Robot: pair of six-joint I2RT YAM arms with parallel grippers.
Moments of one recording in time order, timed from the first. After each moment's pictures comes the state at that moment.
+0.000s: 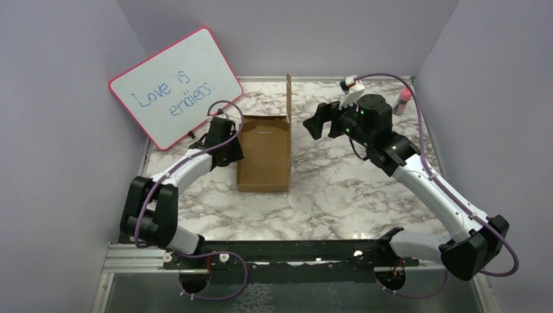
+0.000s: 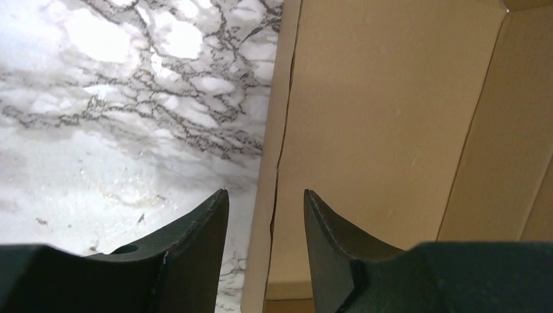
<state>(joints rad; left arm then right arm) -0.31 1.43 0.84 -0.28 -0.06 -0.54 0.56 1.19 1.18 -0.26 -0.07 0.23</state>
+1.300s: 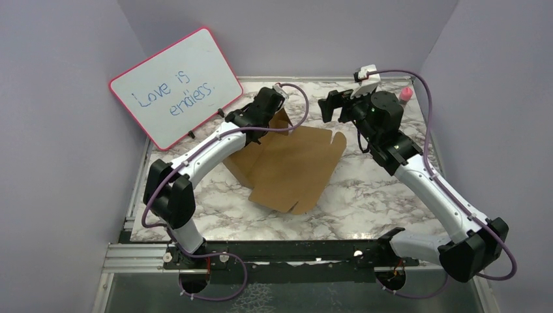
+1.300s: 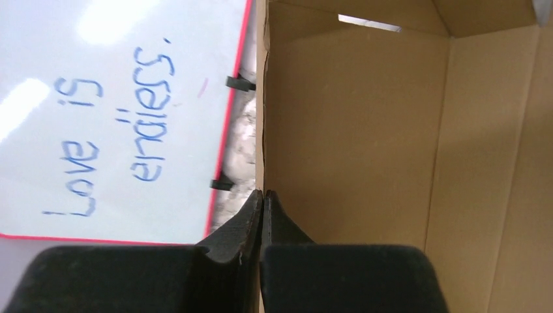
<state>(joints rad) -0.62 1.68 1.47 -0.59 -0.56 0.28 0.52 1.17 1.17 -0.07 0.13 0.06</state>
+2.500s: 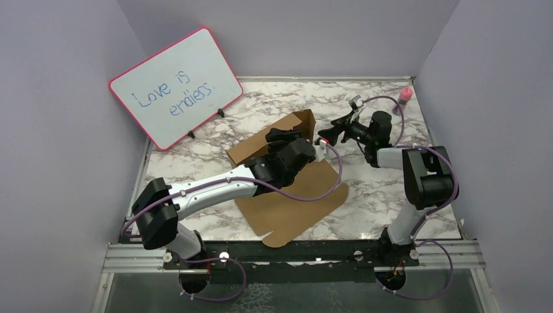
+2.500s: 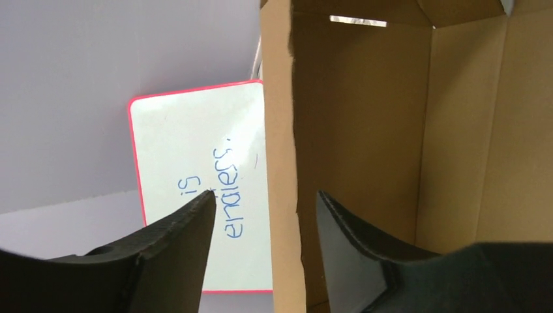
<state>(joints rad) -1.07 1.52 1.17 -0.27 -0.84 0.75 0.11 1.77 0.78 0.81 -0.76 0.11</state>
